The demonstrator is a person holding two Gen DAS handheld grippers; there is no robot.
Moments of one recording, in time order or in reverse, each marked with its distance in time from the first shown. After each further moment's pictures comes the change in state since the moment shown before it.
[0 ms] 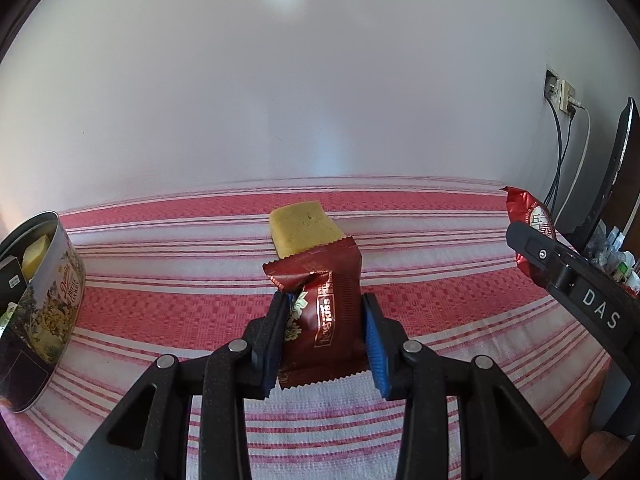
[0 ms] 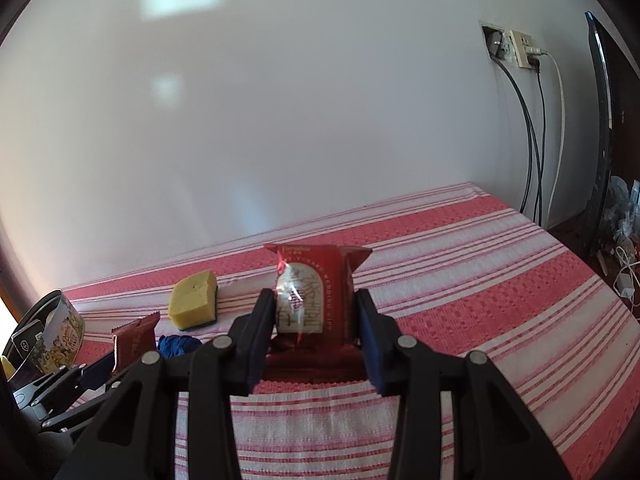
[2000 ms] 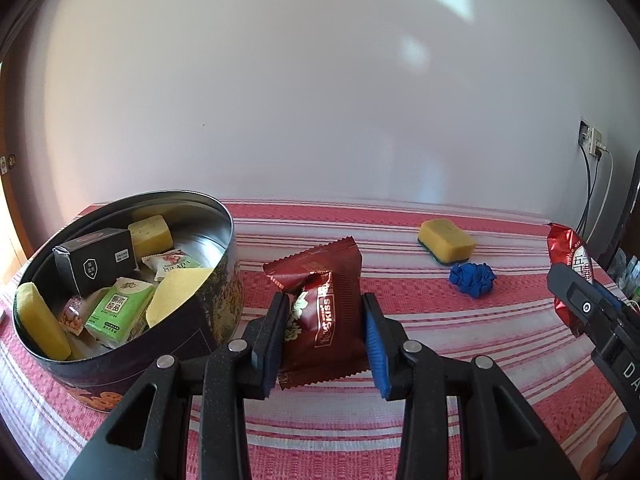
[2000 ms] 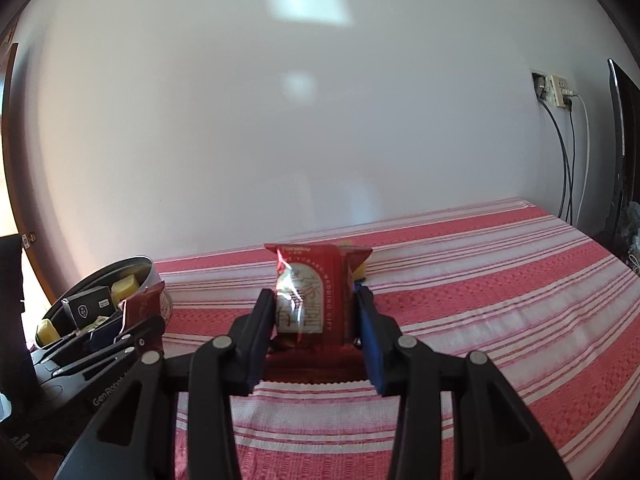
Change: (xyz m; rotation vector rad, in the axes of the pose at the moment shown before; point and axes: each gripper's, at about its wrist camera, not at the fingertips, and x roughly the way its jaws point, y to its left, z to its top) left arm -0.073 0.144 -0.035 -0.079 -0.115 0.097; right arm -0.063 0.145 -0.066 -0.093 -0.076 0.100
